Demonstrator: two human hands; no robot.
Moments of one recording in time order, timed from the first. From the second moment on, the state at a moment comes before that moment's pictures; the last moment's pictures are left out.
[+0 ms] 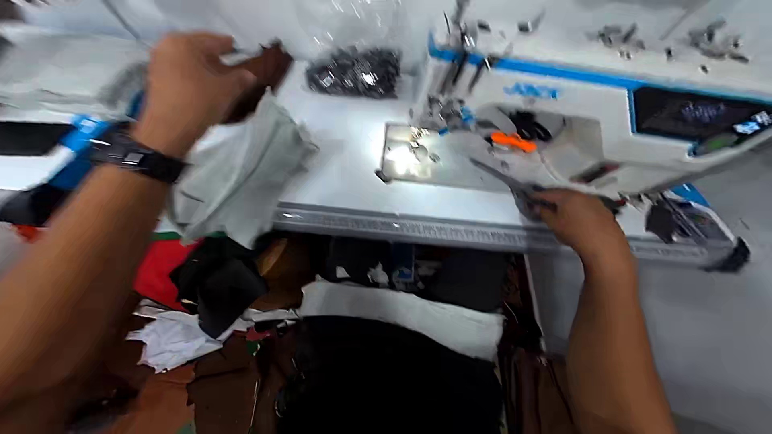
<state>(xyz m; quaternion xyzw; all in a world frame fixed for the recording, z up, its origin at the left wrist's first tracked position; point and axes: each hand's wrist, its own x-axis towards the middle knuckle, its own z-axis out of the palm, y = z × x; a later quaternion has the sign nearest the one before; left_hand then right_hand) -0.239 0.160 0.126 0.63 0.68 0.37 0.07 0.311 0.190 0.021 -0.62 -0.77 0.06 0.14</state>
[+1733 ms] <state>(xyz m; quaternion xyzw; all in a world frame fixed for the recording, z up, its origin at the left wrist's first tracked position) -0.116 -0.039 -0.074 0.26 0.61 0.60 0.44 0.258 -0.028 0.029 -0.21 -0.71 0.50 0.46</state>
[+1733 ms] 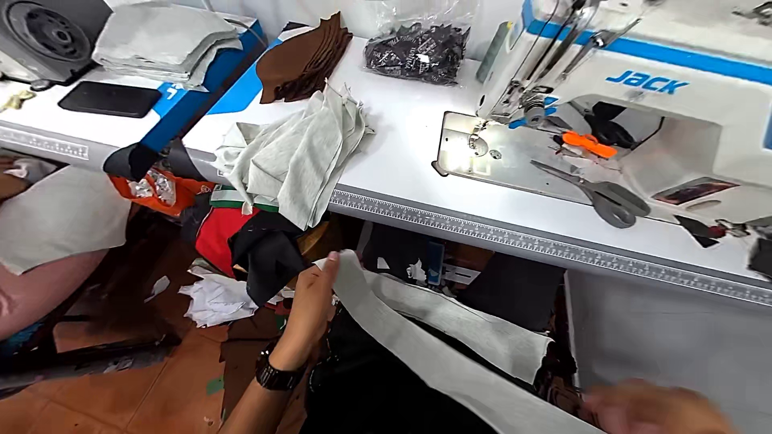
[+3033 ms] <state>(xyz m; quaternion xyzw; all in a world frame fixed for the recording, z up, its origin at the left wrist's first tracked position) -0.033 -0.027 0.020 0.49 0.37 0.67 0.41 0.130 0.030 0.014 -0.28 -0.66 0.50 0.48</state>
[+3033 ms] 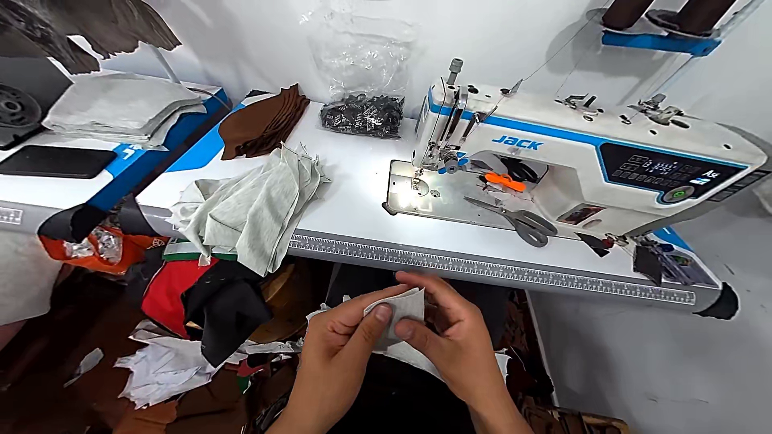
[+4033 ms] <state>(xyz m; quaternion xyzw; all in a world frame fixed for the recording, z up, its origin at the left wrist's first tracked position) -0.021 -0.003 -0.014 0.47 0.49 0.70 0.22 0.108 0.037 -0.015 -0.37 -0.64 0.26 0.62</state>
